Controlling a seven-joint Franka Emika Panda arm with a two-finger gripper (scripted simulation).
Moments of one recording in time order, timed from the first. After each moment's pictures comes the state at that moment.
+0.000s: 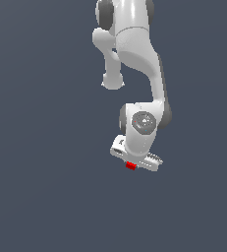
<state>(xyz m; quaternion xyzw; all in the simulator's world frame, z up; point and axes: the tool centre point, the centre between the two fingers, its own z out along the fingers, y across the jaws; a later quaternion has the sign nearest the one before) 0.078 0.084 0.057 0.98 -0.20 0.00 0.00</state>
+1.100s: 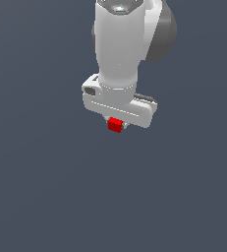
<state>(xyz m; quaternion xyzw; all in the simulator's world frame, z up) 0.037 0.011 0.288 0.98 -0.20 0.00 0.00</state>
